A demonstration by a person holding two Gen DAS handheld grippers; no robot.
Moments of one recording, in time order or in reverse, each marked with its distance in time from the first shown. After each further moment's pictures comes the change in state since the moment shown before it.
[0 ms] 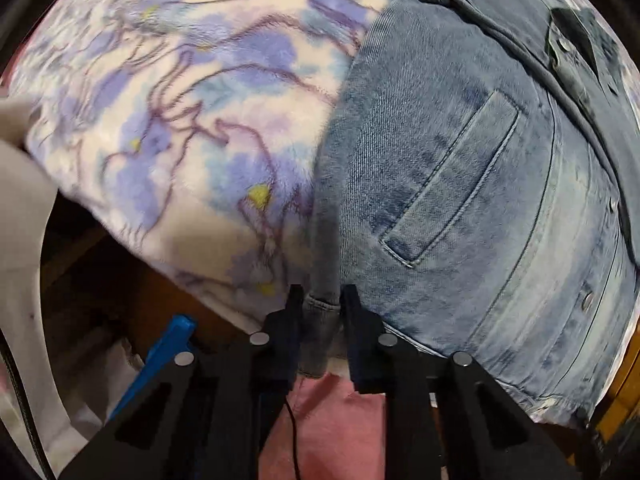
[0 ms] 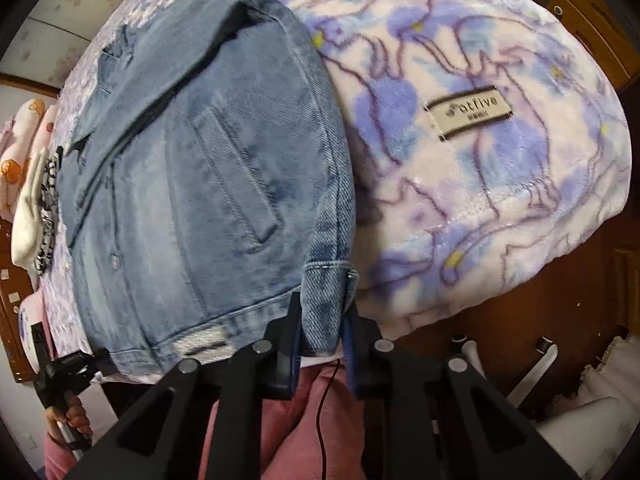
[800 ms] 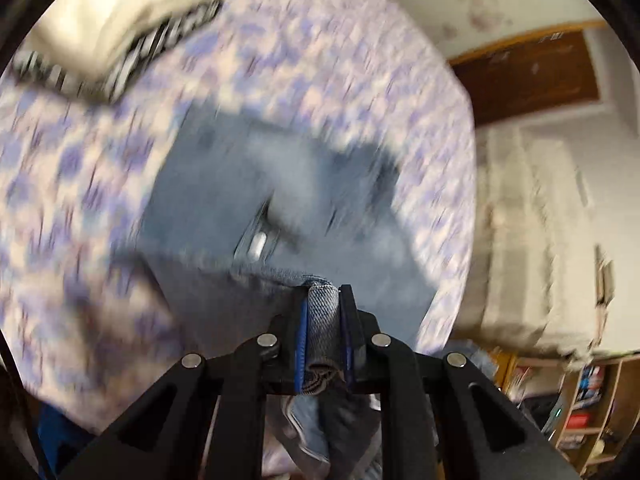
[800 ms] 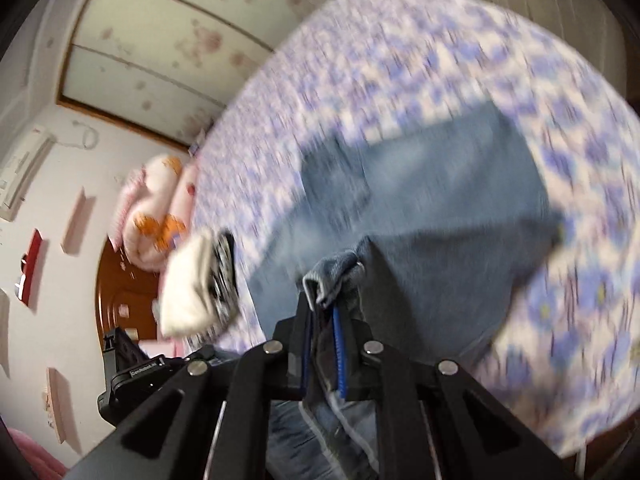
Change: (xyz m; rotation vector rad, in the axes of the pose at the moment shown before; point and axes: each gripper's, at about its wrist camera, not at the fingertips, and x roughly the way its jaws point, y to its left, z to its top) left arm -0.236 -0.140 0.176 0.046 -0.219 -0.678; right arm -0.118 0.207 0.147 -0.070 -0.302 0.489
